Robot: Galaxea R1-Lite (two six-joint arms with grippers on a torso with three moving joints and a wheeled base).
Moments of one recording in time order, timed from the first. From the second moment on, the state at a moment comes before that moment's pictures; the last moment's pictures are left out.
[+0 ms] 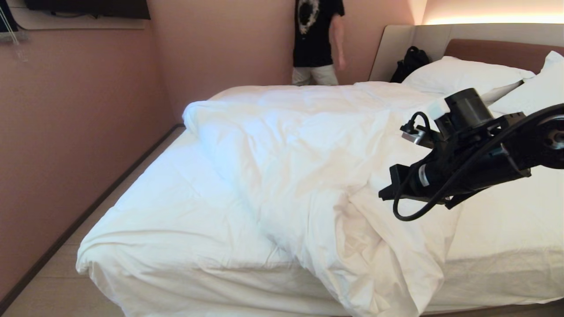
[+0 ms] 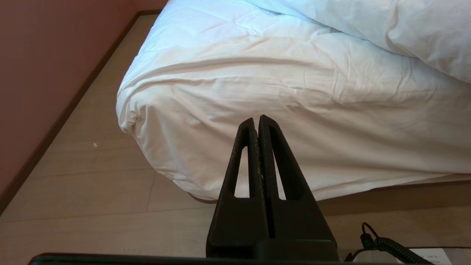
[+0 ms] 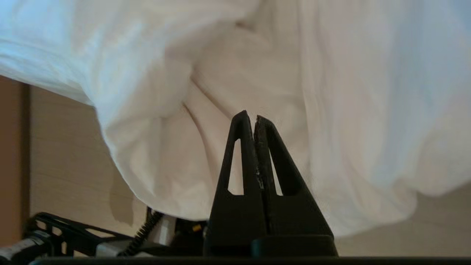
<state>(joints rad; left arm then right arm) 0.00 0.00 -0.01 0.05 -0.04 0.05 0.36 1.72 -1.38 0.44 0.14 0.37</state>
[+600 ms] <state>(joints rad) 0.00 0.00 -0.01 0.05 -0.04 0.05 0.26 1.81 -1.42 0.06 0.40 0.46</state>
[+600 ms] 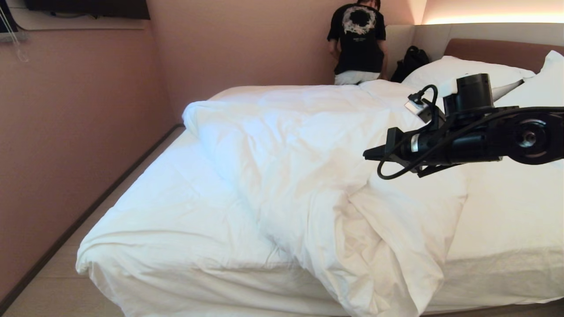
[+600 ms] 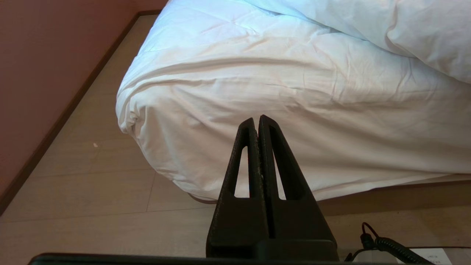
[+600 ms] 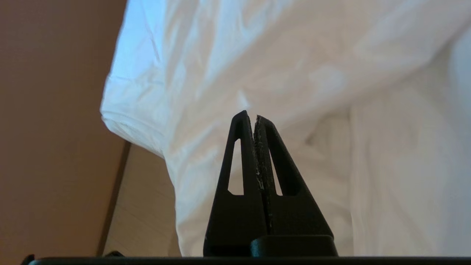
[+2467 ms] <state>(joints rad) 0.00 0.00 -0.01 0.05 -0.04 0.05 0.04 2.31 -1.92 0.14 0.44 0.58</state>
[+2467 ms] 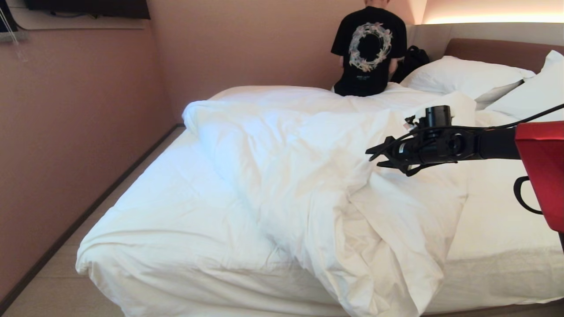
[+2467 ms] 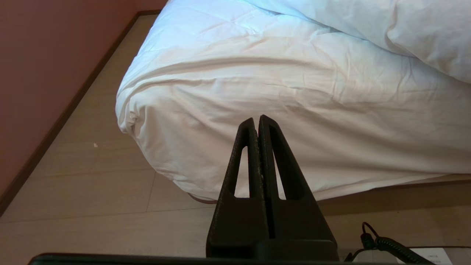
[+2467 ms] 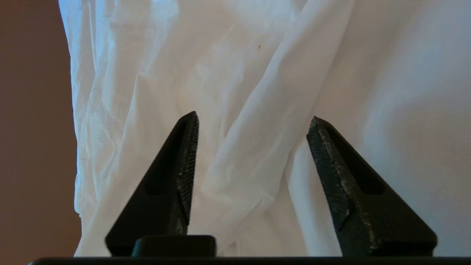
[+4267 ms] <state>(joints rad) 0.00 0.00 -0.01 0.05 -0.04 0.05 0.17 2.43 -1.92 -0.02 0.42 0.71</state>
